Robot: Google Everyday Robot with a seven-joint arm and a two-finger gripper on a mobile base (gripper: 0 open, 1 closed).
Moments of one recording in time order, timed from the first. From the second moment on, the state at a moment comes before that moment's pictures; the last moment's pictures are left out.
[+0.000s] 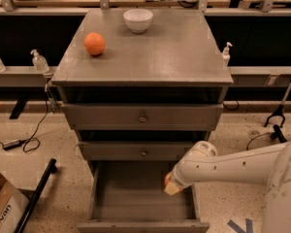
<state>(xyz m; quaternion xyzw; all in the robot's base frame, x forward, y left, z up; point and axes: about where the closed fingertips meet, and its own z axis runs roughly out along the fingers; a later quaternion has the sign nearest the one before) 0.529 -0.133 0.425 -0.45 0.88 0.02 0.15</state>
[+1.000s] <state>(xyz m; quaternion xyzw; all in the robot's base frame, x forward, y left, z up) 0.536 -0.086 0.370 -0.40 0.87 0.14 0.26</state>
